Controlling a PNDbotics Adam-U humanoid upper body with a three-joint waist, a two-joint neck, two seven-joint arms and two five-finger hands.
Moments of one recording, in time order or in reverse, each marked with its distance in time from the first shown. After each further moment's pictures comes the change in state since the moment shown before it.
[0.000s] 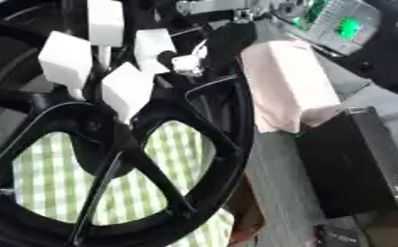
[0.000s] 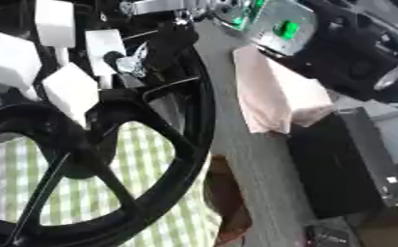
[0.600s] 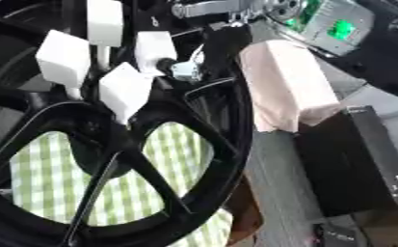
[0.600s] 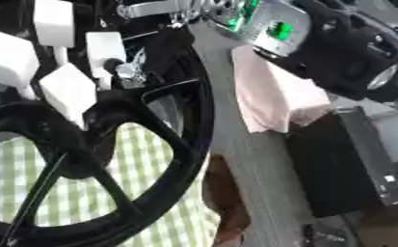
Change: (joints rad) left arm -0.006 -0.001 0.000 0.000 -0.001 0.000 0.000; right arm -0.001 0.009 0.004 0.000 0.017 0.035 -0.002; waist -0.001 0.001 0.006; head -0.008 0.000
